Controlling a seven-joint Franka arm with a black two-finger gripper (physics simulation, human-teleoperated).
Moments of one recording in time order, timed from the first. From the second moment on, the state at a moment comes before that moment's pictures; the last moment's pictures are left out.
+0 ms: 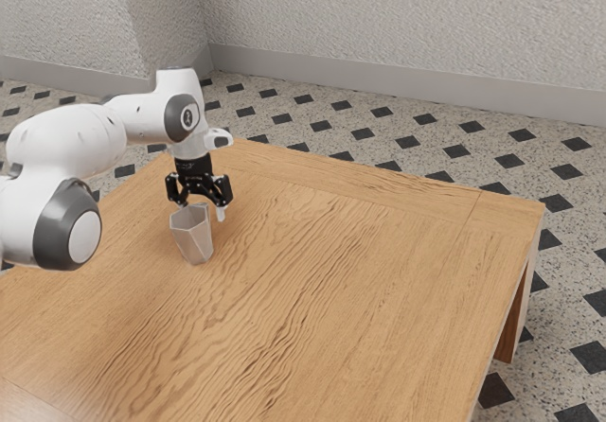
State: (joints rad) arm 0.12 0.90 0.18 -1.06 -0.20 1.74 0.10
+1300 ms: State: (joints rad) arm 0.11 0.82 0.06 -1.15 -0.20 1.43 -0.06
